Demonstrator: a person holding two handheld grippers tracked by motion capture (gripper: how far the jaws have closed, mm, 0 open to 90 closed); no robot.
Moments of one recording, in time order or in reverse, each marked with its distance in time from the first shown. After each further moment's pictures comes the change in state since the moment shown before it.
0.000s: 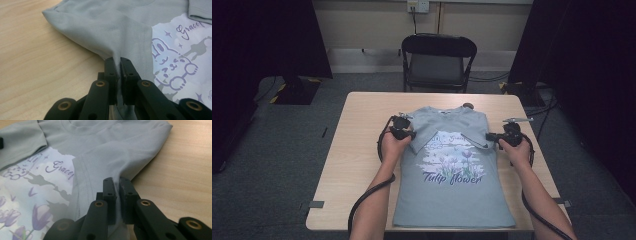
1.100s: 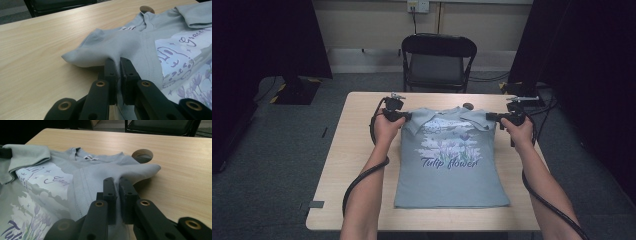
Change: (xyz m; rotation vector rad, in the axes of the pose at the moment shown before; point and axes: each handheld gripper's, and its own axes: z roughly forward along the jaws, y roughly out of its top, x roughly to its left) left arm 0.025 0.043 -0.034 -0.092 -0.013 -0.022; right arm 0.002 0.066 -0.015 -0.069 0.035 0.007
